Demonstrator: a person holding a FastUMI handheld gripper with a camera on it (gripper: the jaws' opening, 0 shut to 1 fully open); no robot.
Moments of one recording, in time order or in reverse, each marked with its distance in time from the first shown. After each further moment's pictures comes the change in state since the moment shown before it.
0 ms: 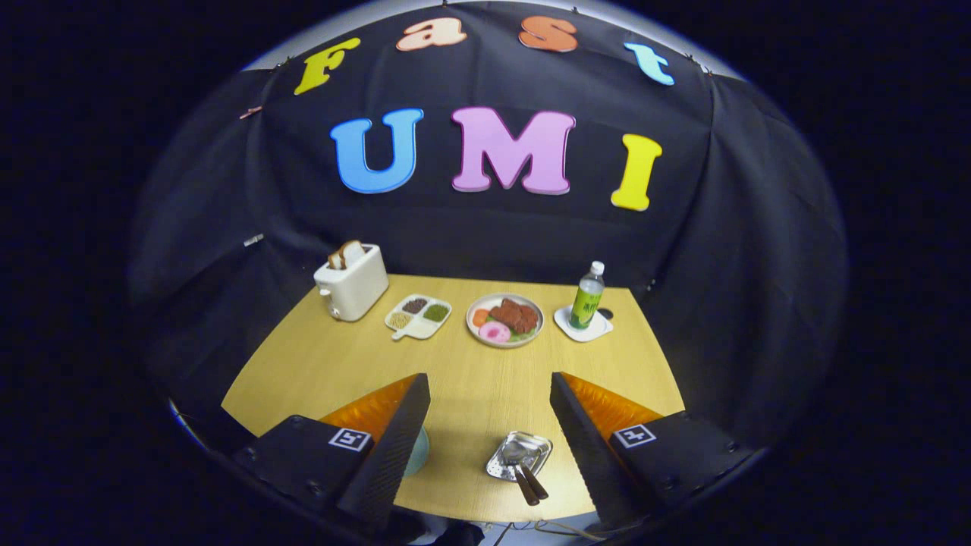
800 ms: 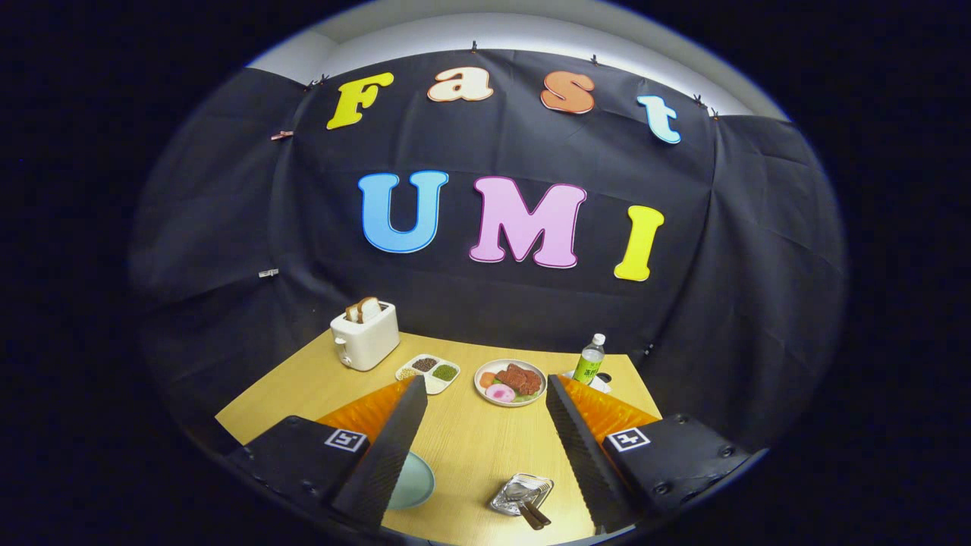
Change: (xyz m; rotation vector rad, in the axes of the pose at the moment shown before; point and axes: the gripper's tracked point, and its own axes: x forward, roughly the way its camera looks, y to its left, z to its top) arm -0.039 0.028 0.049 -0.059 -0.199 0.007
